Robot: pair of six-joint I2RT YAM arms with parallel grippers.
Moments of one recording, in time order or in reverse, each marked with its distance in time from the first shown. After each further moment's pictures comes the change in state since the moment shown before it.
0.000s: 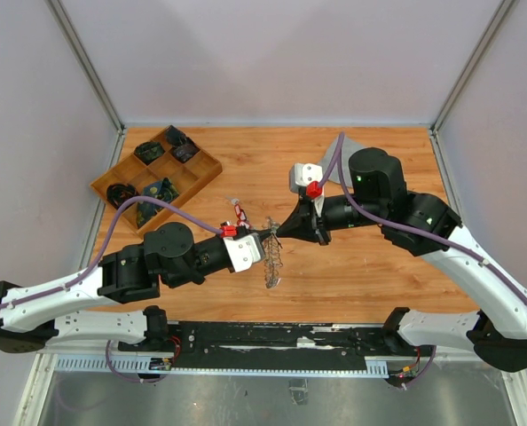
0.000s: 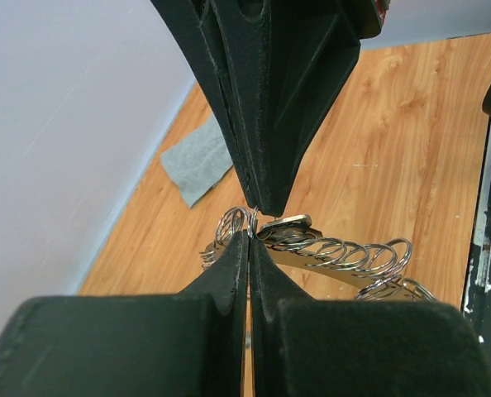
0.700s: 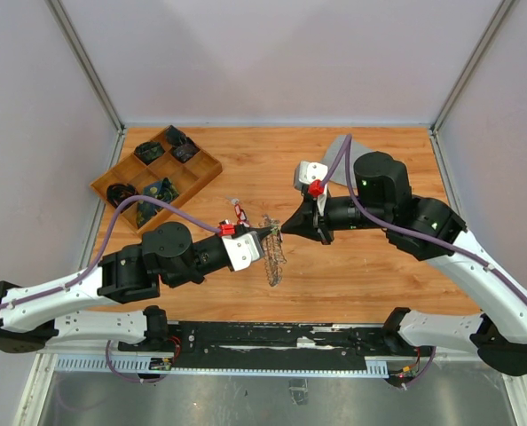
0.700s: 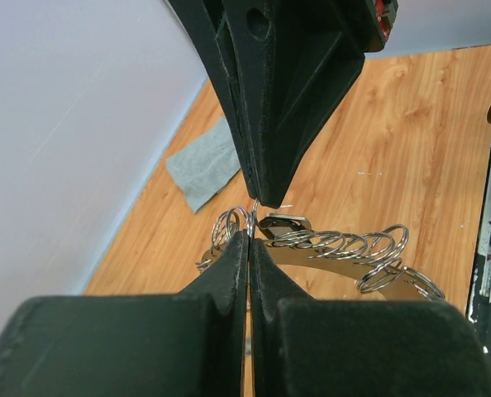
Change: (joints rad) left arm 0.000 0.000 0.000 0.023 0.000 0.000; right arm 0.000 -0.032 -0.030 0.008 0.117 0.034
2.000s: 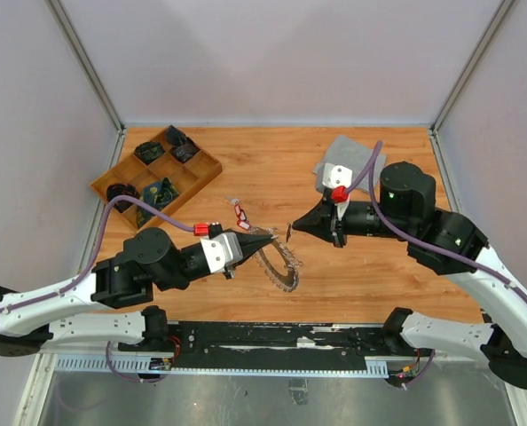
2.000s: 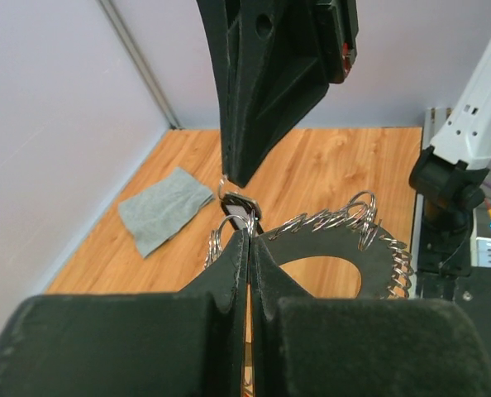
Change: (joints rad) left arm -0.001 -0.088 -0.082 0.137 0.105 -0.119; right arm 0.000 -0.098 -0.054 0.044 0.047 0.016
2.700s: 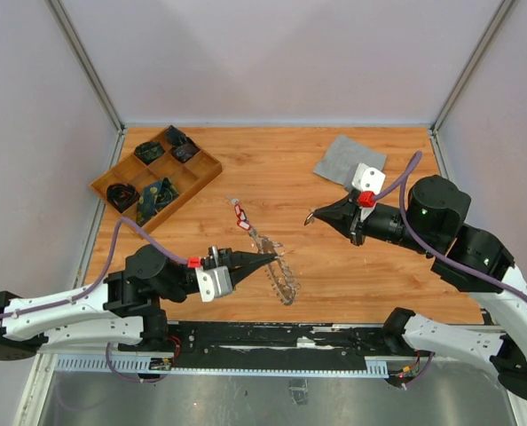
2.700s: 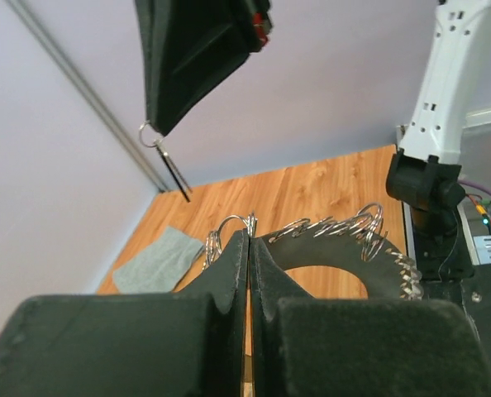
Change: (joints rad) left arm 0.000 -0.083 -0.220 0.258 0.165 0.102; right arm 0.000 -0.137 -0.032 0.017 0.247 -0.016
